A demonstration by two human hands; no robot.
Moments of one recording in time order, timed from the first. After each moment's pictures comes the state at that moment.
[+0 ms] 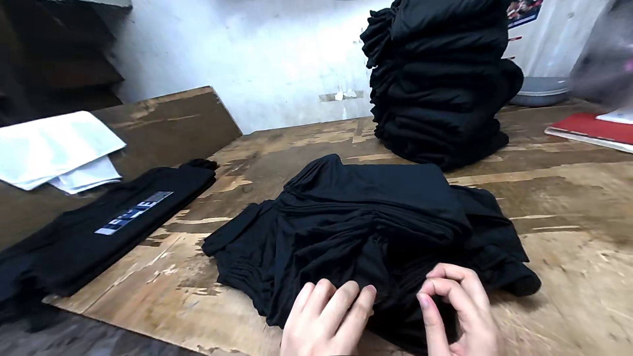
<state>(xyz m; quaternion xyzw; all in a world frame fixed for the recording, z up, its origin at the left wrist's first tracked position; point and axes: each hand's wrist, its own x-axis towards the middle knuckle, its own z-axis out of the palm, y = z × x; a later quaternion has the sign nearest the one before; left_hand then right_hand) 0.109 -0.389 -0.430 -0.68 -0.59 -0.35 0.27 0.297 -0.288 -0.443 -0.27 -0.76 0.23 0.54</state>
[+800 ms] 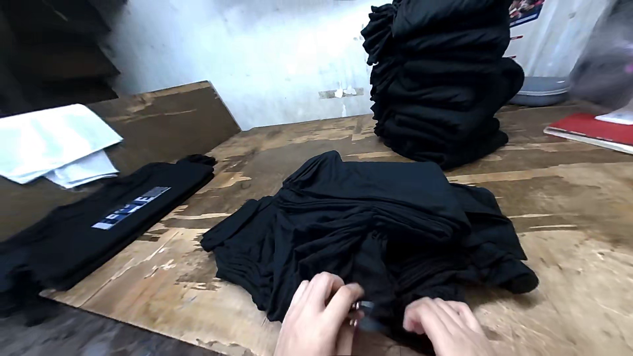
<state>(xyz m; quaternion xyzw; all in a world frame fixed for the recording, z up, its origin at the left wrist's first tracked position) 0.106 -0.400 -0.428 -0.67 -0.64 -0.37 0.10 0.324 -0.306 -0.427 -0.25 -0.93 0.17 0.22</state>
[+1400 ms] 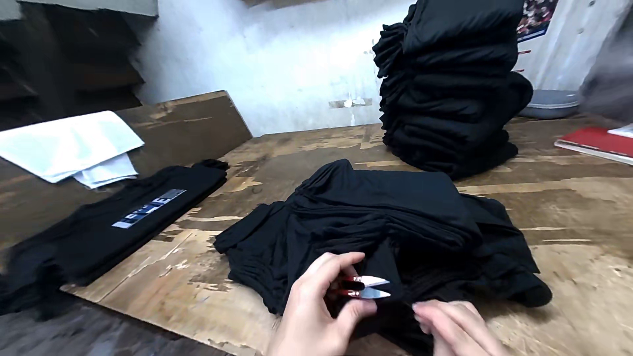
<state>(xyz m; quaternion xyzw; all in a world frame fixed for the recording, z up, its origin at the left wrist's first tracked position) 0.076 -0.381 -0.419 -0.63 -0.58 -0.52 -0.06 0.287 -0.304 -0.450 -0.19 -0.77 0.15 0.59</state>
